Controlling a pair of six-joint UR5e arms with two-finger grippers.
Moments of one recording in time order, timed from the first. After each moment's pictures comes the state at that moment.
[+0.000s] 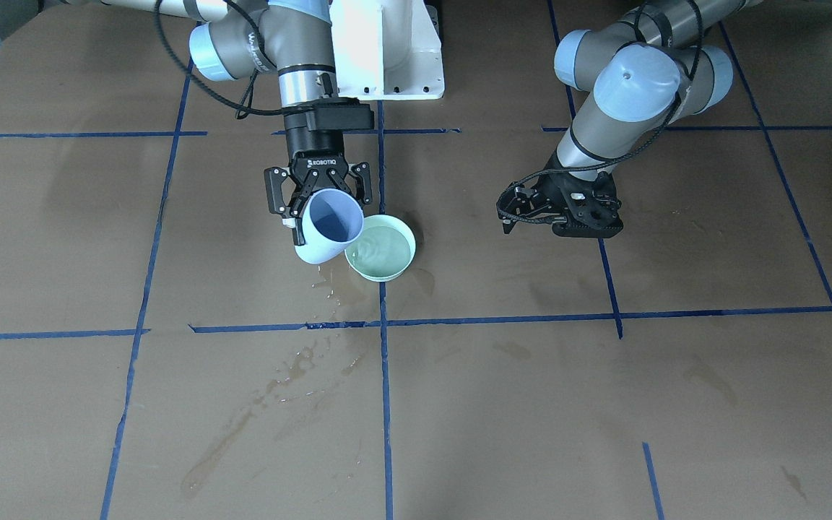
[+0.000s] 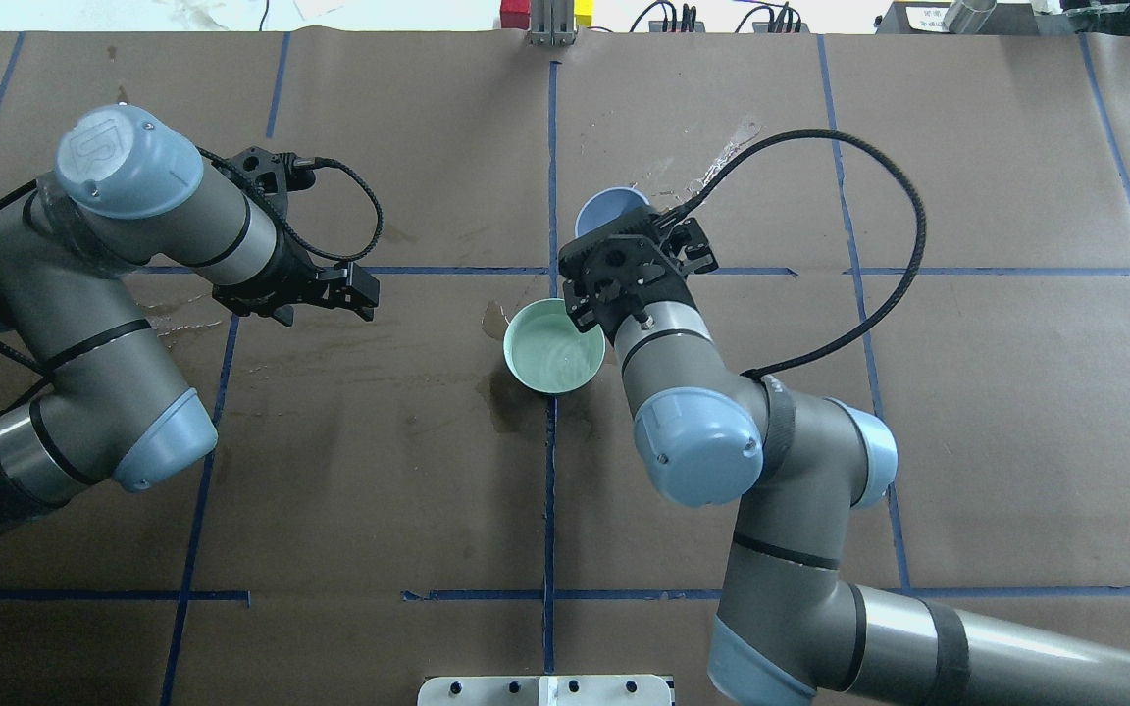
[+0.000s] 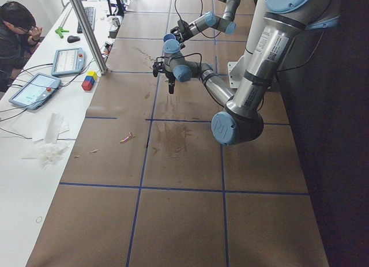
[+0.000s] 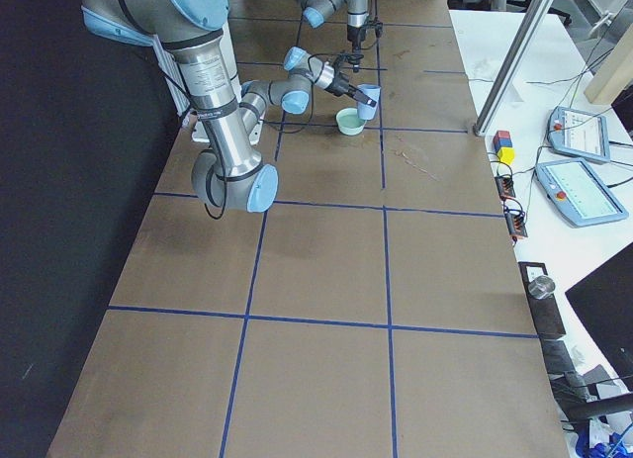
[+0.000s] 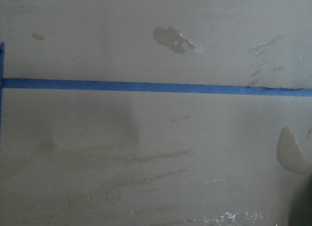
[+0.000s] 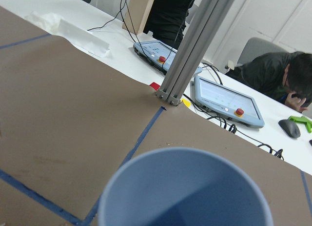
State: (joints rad) left arm -0.74 -2.01 -1.74 -1.80 -2.07 -1.11; right arm 0.38 -1.02 1.77 -1.20 0.92 0.73
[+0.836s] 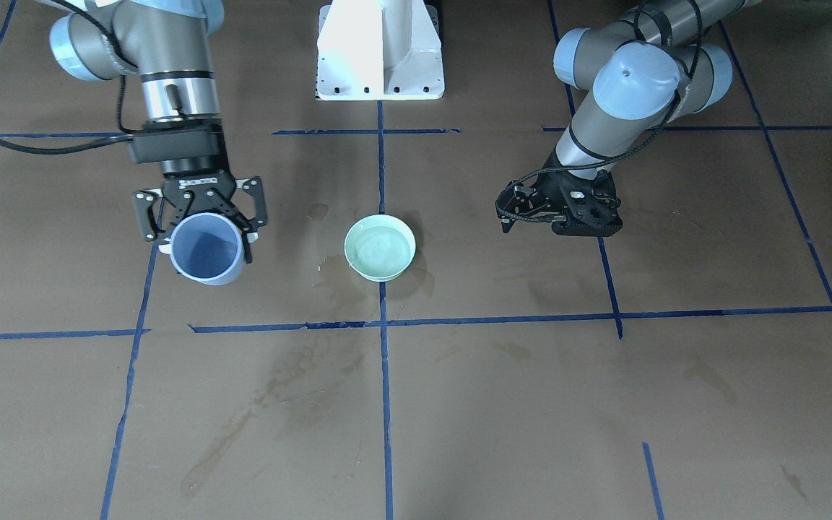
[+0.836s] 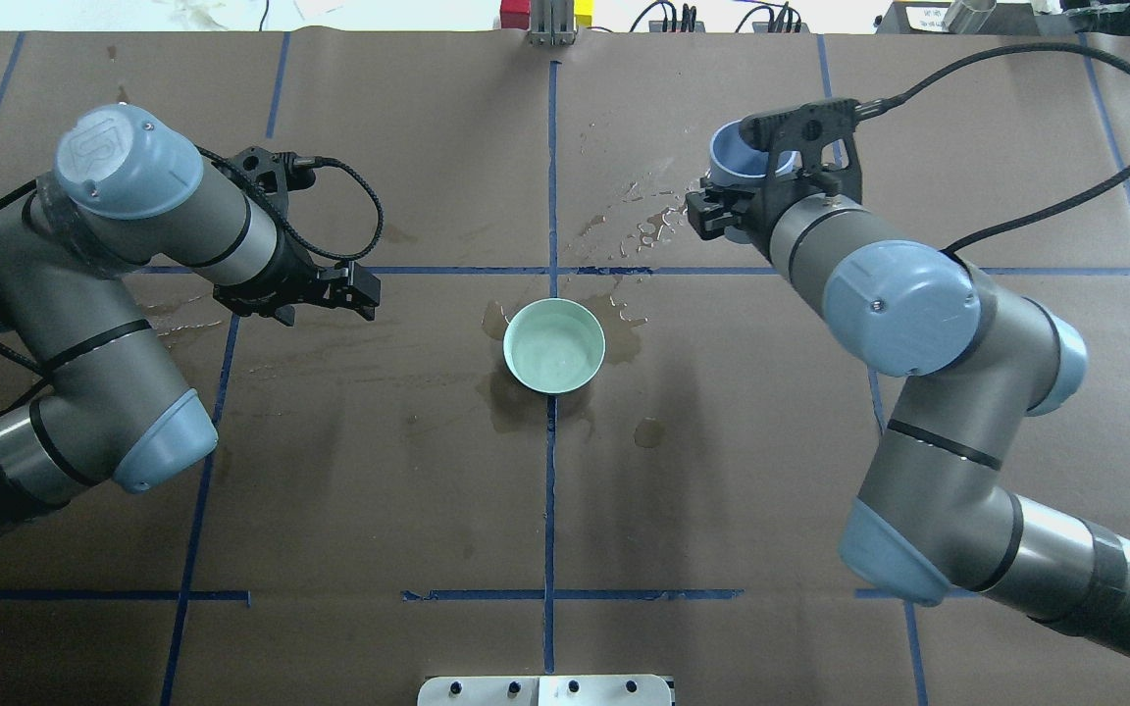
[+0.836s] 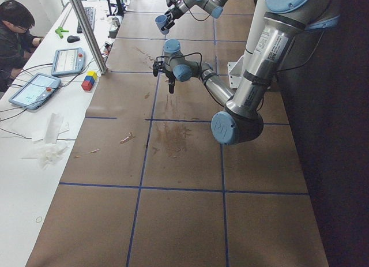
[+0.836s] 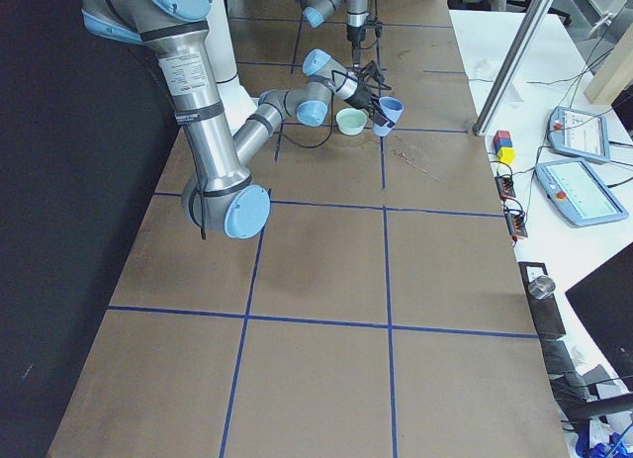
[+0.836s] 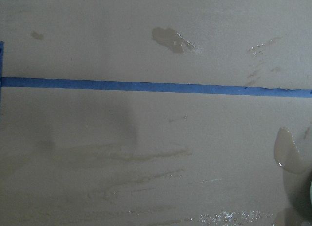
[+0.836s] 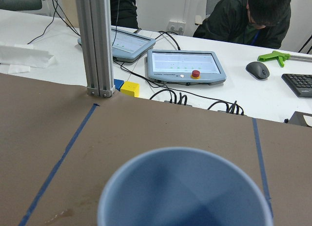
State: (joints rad) left arm -0.74 -2.01 -1.75 -1.80 -2.07 -1.12; right arm 0.62 -1.25 1.93 -1.11 1.23 0.92
